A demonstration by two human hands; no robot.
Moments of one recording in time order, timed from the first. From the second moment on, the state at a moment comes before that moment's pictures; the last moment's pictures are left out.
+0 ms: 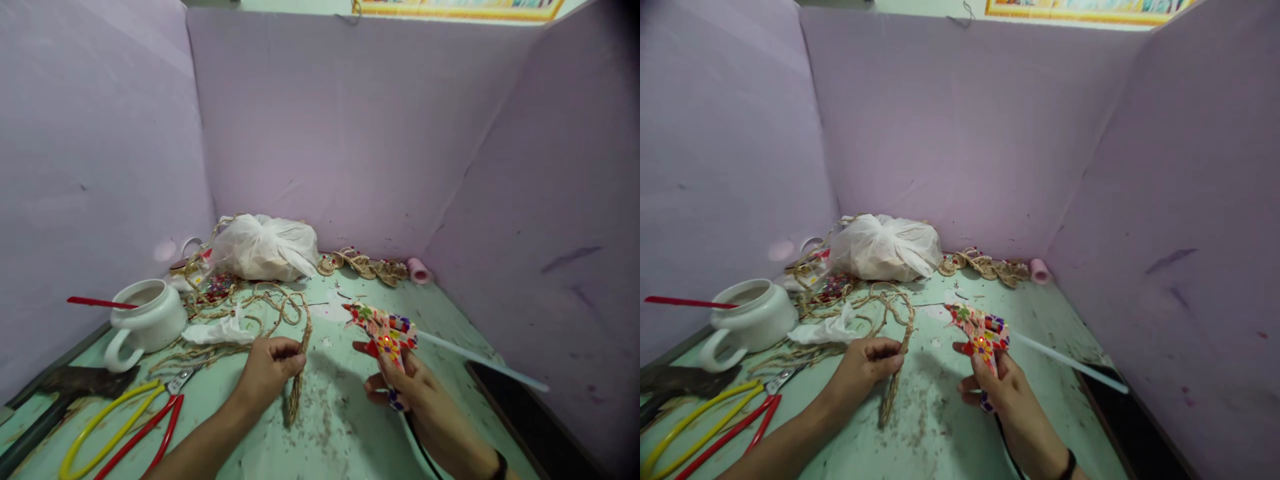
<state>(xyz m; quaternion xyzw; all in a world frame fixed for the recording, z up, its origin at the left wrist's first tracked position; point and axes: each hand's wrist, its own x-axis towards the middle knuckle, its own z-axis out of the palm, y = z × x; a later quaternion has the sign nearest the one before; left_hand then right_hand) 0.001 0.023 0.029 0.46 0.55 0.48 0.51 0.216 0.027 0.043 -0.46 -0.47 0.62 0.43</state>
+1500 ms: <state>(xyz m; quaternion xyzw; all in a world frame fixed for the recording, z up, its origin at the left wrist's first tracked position) 0.007 0.023 0.017 0.38 0.53 0.46 0.61 0.202 0.013 0.020 -0.47 -0.58 0.50 0.44</state>
